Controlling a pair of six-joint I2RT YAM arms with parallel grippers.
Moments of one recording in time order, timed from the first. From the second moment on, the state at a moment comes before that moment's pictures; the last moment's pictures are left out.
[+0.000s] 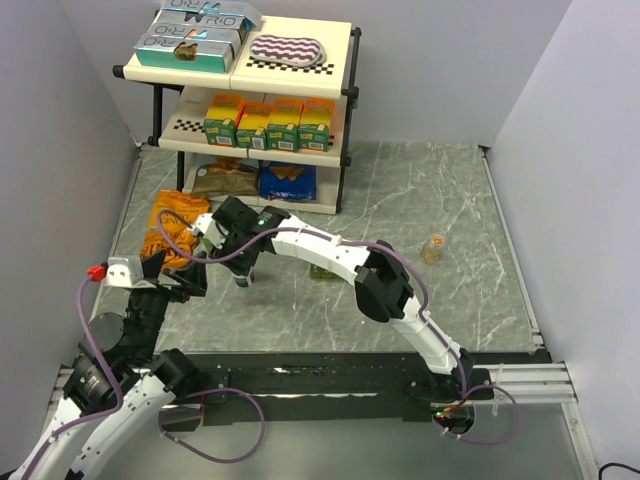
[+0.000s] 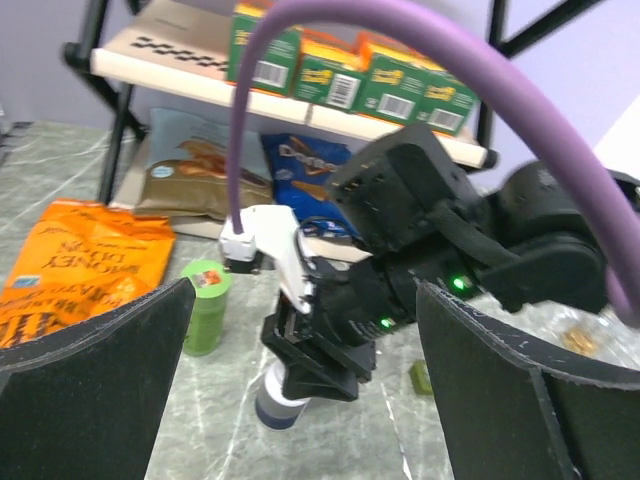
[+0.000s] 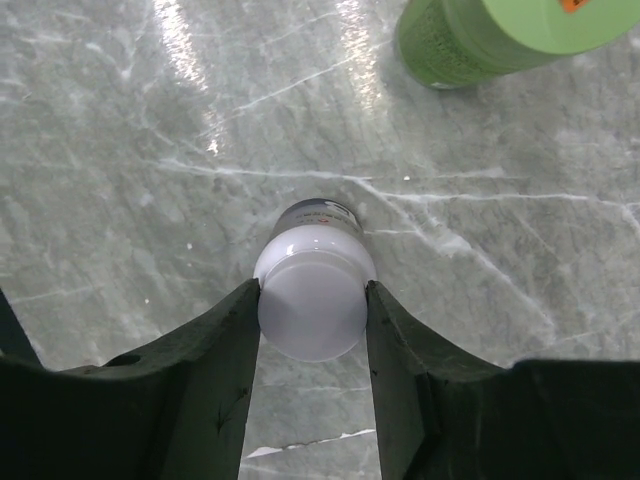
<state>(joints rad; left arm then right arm) -0.68 0.09 0.61 -0.35 -0.54 -0.22 1.04 2.38 2.25 -0.83 -0.13 -0.22</state>
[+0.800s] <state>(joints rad) -0.82 0.75 0.59 -0.07 0.15 -0.06 0.60 1.53 1.44 -0.84 -0.68 -0.33</state>
